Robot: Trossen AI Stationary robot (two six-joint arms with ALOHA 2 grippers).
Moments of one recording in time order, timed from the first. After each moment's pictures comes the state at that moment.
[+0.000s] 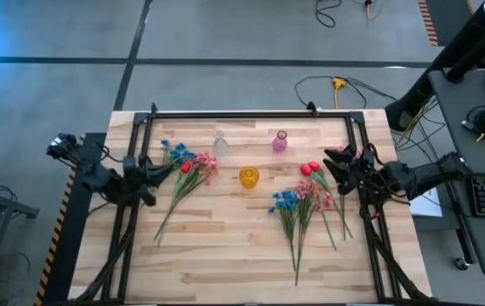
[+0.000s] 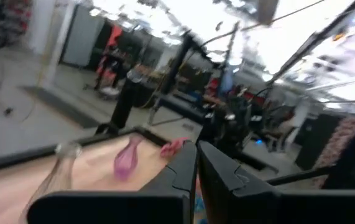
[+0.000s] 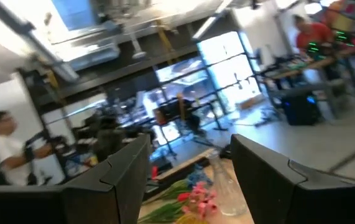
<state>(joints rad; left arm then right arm) -0.63 0.24 0.16 0.34 -1.02 -0.23 0.22 0.23 0.04 0.55 0.60 0.21</state>
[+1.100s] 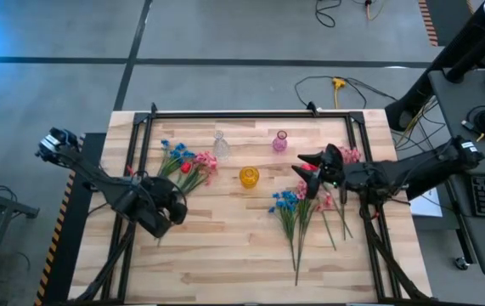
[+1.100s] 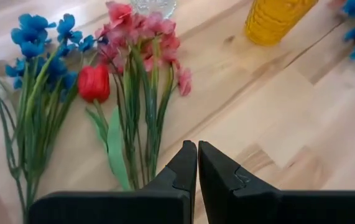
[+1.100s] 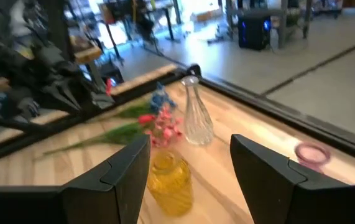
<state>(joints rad) -0.63 1.15 0.76 -1.01 -0.72 -1.51 0.20 0.87 0.53 0.10 0.66 0.37</state>
